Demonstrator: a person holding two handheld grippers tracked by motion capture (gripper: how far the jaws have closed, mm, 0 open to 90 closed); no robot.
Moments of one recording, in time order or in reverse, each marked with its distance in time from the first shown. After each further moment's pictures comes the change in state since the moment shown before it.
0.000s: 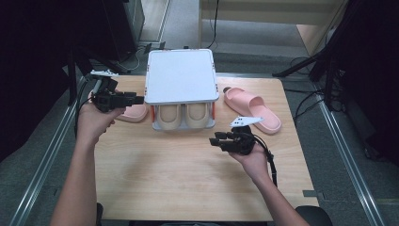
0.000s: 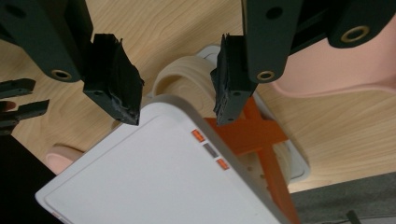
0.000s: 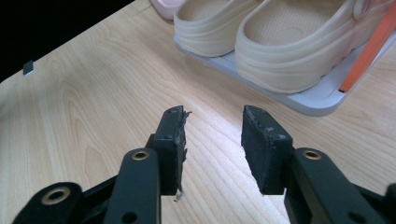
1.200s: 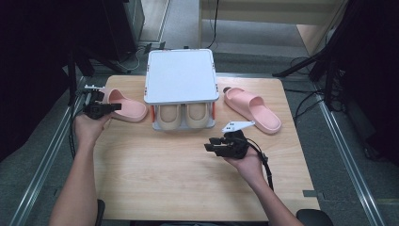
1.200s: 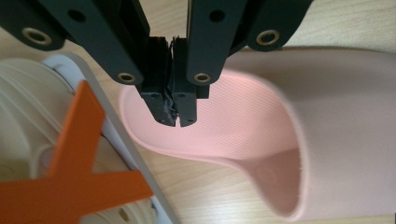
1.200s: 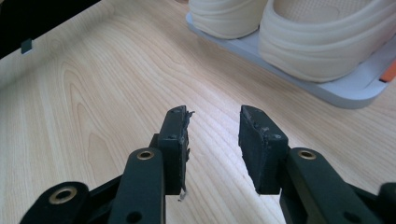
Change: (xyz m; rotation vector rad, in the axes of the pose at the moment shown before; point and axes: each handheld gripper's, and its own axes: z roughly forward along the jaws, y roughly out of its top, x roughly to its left) left arm 0.105 -0.063 0.038 0.031 0.233 -0.175; right arm 0.013 -0.007 0.016 0.060 0.008 -0.032
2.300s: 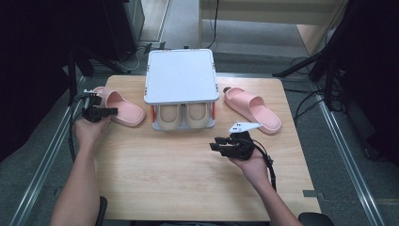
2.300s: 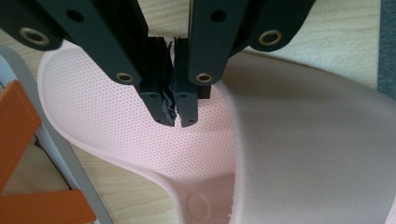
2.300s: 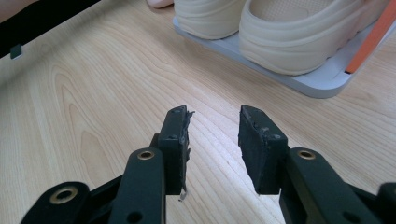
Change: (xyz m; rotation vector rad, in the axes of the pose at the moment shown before) left arm 0.033 -0.018 0.021 0.038 0.042 -0.075; right arm -0.003 -0.006 -0.015 -0.028 -0.039 0.018
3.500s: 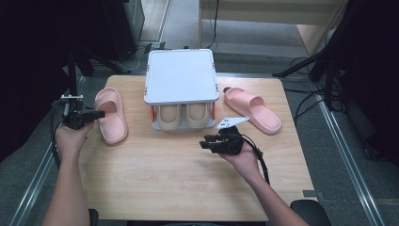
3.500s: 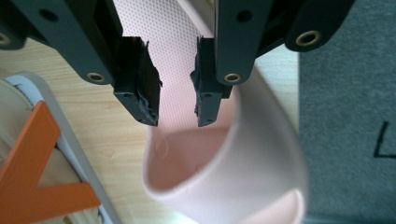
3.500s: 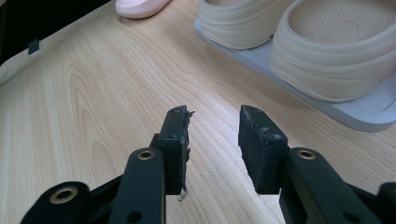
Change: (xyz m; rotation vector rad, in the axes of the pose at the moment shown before) left arm 0.008 -0.018 -0.060 -0.079 0.044 -0.030; right arm 0.005 0.019 0.027 0.036 0.071 -0.042
